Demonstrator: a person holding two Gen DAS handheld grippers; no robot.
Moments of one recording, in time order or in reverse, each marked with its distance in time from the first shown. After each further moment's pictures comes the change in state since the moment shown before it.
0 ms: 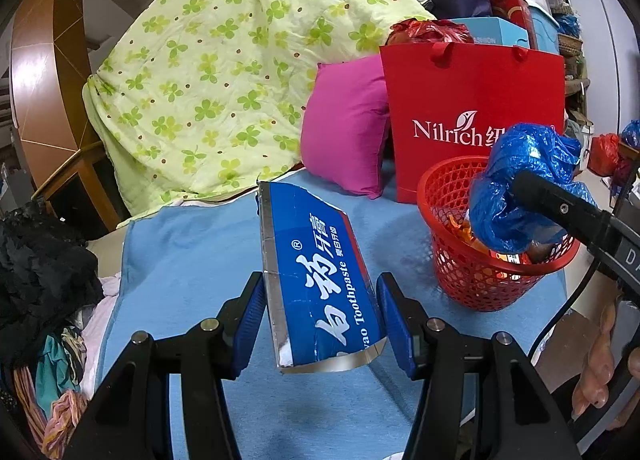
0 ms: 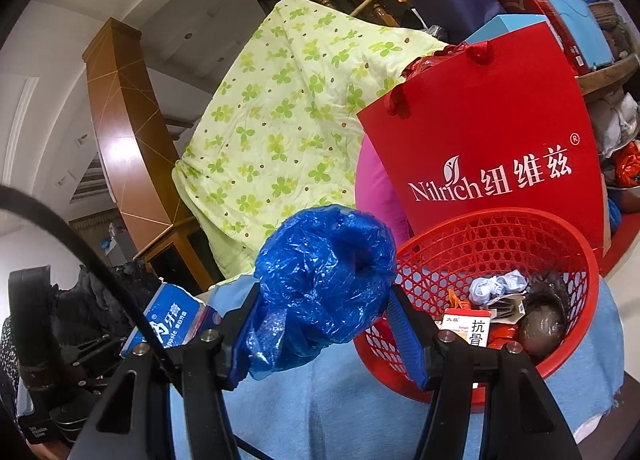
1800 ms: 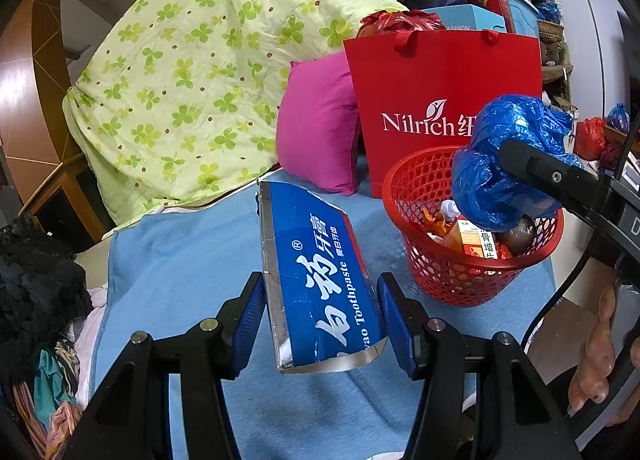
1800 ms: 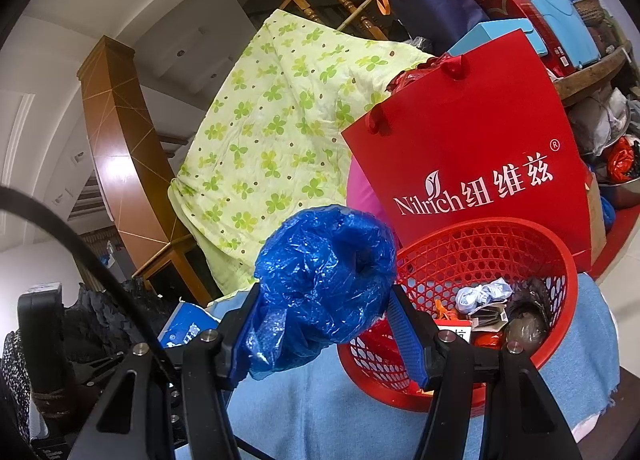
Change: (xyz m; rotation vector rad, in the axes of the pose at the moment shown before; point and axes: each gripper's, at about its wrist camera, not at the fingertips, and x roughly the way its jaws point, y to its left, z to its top) left arm 0.002 -0.021 0.000 0.062 0.006 -0.052; right arm -0.022 0.001 -0.002 0.038 -0.057 -0.028
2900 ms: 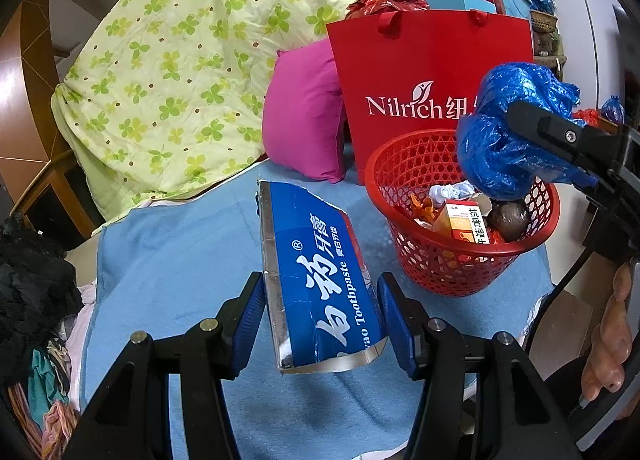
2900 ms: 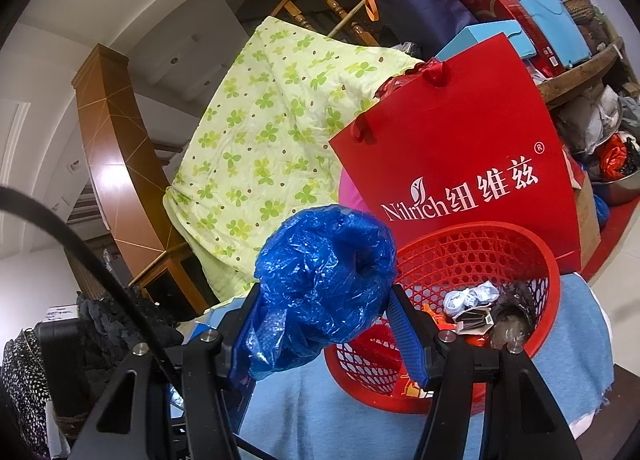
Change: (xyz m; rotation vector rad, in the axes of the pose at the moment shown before) left arm 0.014 -0.014 -0.007 0.016 0.034 -0.033; right arm -0.018 -0.001 -0.003 0.023 -0.030 -0.032
